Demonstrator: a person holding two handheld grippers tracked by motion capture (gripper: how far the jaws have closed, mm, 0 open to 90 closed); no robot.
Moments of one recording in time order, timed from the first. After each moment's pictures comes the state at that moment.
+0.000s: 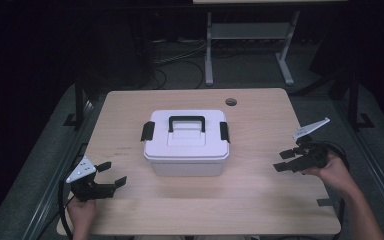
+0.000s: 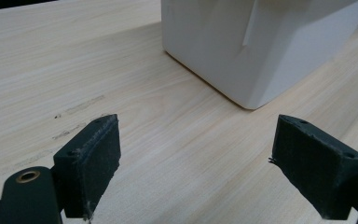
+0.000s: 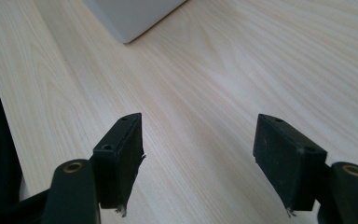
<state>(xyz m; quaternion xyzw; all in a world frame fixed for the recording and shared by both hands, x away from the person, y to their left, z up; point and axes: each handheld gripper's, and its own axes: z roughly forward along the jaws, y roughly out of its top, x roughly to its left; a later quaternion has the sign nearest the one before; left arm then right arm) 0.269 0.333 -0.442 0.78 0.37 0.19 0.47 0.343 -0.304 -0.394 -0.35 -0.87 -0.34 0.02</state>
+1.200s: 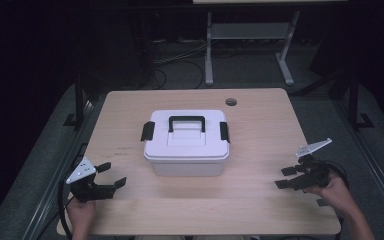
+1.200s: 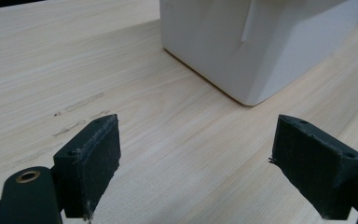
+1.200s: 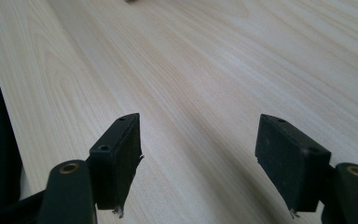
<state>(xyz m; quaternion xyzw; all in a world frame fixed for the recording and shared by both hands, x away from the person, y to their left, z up) 0.267 0.333 -0.442 0.78 0.37 0.19 0.46 0.309 -0.312 -0.436 -0.37 -0.86 -0.35 0.04</state>
